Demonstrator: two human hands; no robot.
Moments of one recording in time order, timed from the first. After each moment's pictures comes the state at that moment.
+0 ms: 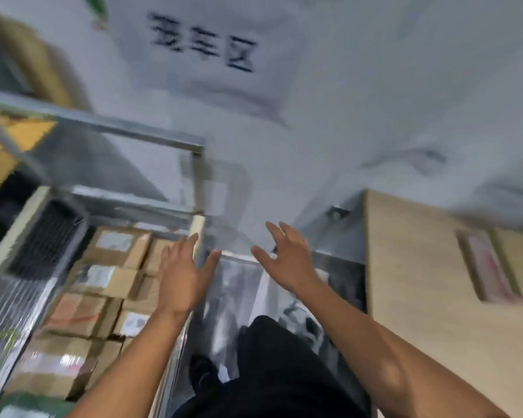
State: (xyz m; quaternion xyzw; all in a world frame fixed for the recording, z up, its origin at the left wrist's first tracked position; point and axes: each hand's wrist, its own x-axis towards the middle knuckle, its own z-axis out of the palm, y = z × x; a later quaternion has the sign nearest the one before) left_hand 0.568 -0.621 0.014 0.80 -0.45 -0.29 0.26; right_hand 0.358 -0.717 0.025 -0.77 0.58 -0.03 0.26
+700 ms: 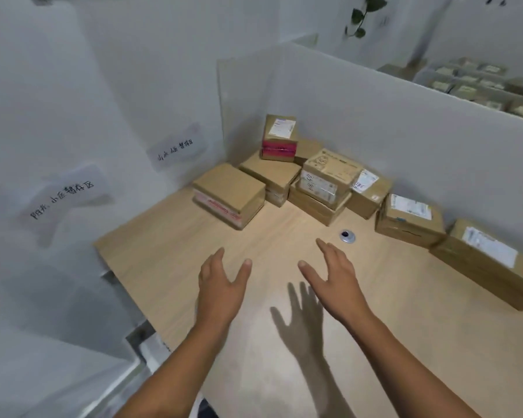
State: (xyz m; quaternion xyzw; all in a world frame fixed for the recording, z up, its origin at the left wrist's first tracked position) left_hand -0.011 -0.621 0.090 0.48 -0.73 -0.46 0.17; right_hand -0.177 -0.458 0.118 -0.30 0.87 -0.34 0.19
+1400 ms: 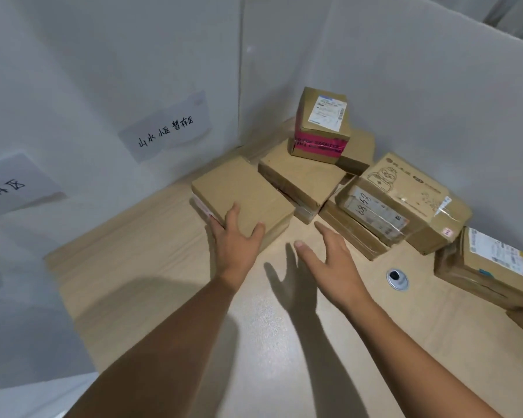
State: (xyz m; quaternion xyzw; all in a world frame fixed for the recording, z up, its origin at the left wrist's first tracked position) left_hand -0.193 -0.832 -0.042 0.52 -0.71 -0.44 0.18; right_hand -0.292 -0.662 0.049 -0.29 0.84 -0.37 0.26
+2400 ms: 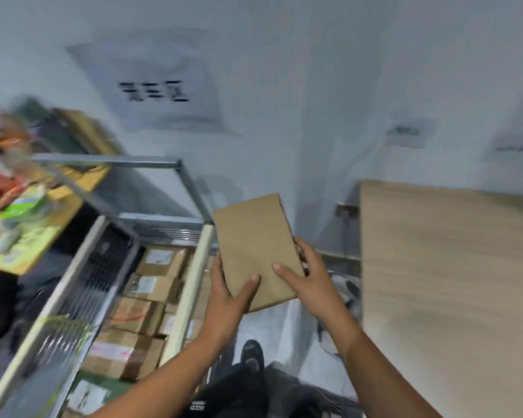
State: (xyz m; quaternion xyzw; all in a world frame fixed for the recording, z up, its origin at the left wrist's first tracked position) left_hand 0.350 -0.556 0.074 0.64 -0.37 -0.41 0.53; right_hand 0.180 -0.637 0.074 -0.54 0.51 -0.33 0.59
